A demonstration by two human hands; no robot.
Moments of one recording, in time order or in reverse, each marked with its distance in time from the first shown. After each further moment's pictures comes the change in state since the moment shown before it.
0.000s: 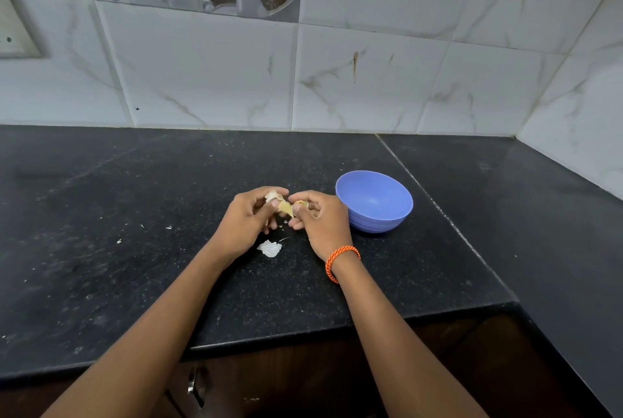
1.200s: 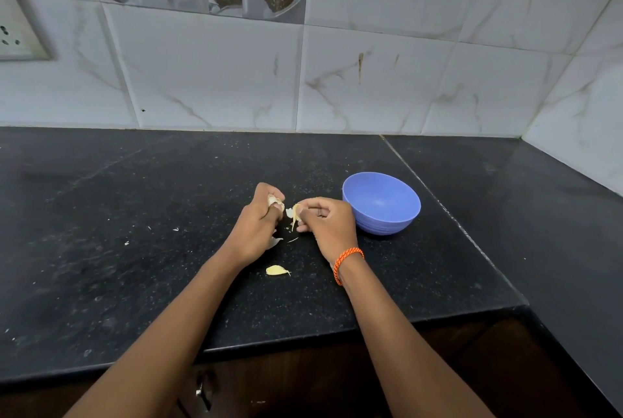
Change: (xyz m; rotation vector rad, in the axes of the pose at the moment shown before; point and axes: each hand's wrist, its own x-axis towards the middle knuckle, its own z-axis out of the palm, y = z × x) left_hand -0.006 0.011 0.007 0.168 0.051 -0.087; right_hand -0.002 0.003 0.005 0.137 0.034 0.112
